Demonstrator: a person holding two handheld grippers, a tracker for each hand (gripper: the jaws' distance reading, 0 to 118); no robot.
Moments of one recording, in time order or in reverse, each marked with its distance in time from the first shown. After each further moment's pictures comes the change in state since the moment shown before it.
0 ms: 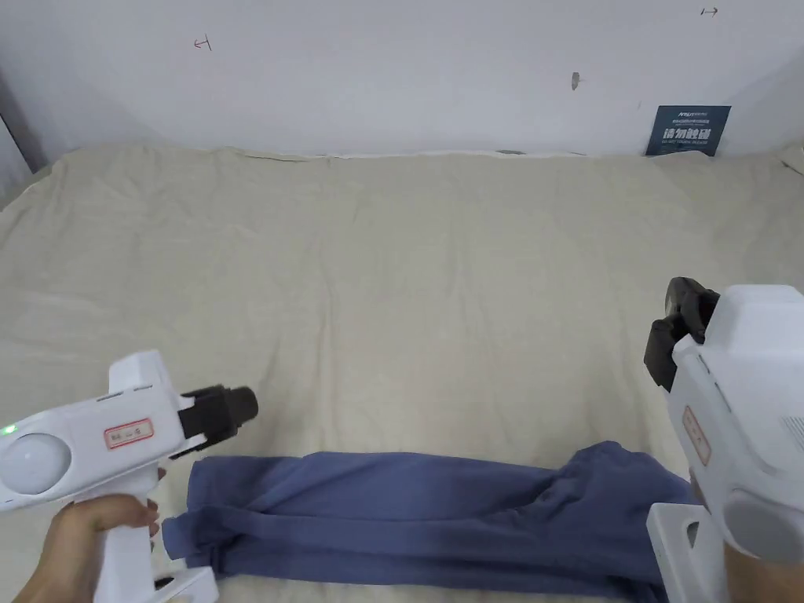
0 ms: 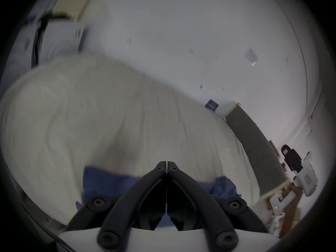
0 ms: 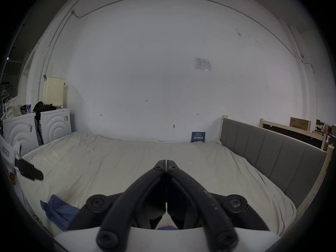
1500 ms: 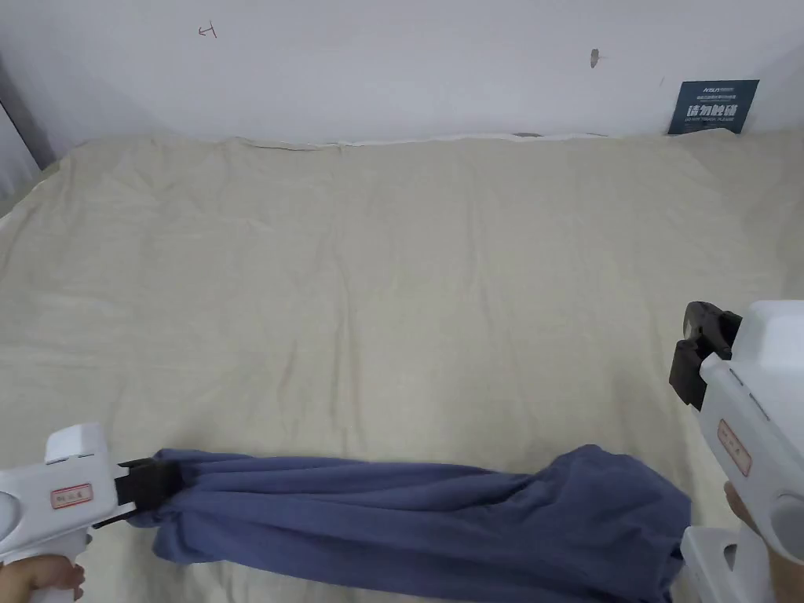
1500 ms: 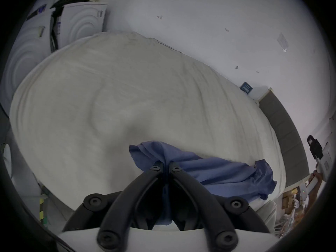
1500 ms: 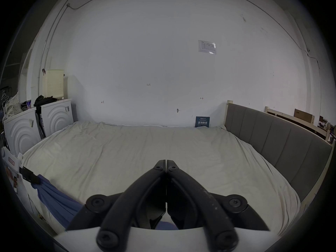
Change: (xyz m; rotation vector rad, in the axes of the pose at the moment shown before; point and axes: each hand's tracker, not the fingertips) left arm -0.107 0.014 0.020 -0.075 0.319 -0.047; right arm -0.005 -0.019 -0.025 -0.120 0.034 -0.010
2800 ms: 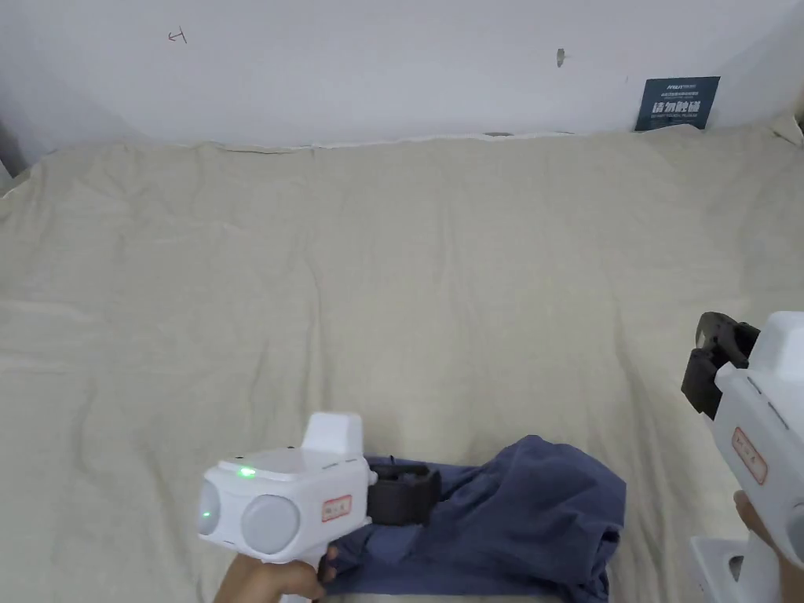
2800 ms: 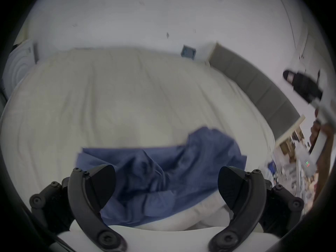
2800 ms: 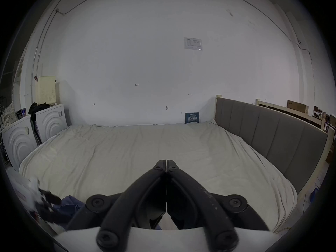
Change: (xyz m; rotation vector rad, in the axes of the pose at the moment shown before) left arm 0.244 -0.083 -0.033 0.011 -0.277 -0.353; right arm 0.045 -0.014 0.022 -0.015 -0.049 -0.062
